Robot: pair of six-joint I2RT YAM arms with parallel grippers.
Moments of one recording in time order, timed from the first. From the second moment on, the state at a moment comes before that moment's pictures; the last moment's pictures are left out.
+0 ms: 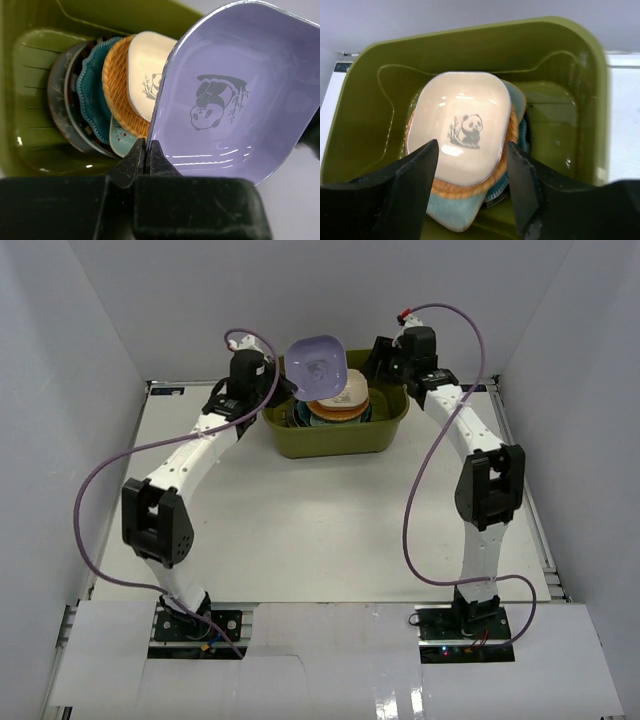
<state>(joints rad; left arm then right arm) -0.37 1.72 1.59 -0.21 0.01 -0.72 0.30 2.07 1.95 -0.27 -0.17 0.35</state>
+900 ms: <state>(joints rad) -0.47 2.17 2.14 -0.39 -0.02 -0.70 0.17 1.29 1.15 0.00 -0.18 0.46</state>
